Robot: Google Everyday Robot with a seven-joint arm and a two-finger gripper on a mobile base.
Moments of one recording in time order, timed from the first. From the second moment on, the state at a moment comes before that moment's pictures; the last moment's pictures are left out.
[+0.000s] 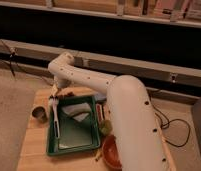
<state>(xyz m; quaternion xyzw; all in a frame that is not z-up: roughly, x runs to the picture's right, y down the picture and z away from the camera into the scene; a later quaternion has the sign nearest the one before) -0.211 0.008 0.896 -0.03 -0.26 -0.84 0.48</state>
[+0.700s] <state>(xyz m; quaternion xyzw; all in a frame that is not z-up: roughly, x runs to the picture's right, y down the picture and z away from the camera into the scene) -0.249 0.006 0.870 0.01 -0.26 -0.85 0.46</state>
